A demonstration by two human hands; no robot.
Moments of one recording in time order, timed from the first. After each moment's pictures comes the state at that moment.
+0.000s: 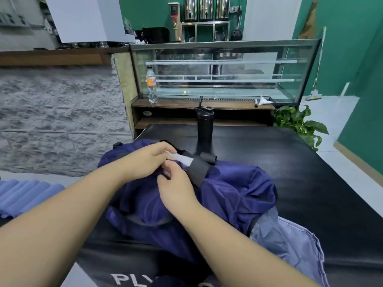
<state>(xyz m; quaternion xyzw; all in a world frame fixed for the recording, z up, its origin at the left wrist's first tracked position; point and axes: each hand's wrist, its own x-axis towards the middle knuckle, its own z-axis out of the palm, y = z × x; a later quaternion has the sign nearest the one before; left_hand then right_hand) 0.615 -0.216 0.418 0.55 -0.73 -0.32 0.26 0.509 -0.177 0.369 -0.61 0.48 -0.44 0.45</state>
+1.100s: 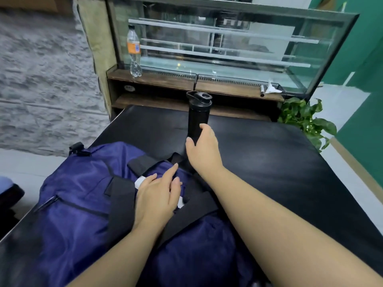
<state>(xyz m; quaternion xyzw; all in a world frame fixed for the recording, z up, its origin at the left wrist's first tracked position) 0.541 -0.318 0.284 0.62 -0.70 -0.01 0.36 0.427 -0.406 0.347 -0.65 0.62 -0.38 0.21</state>
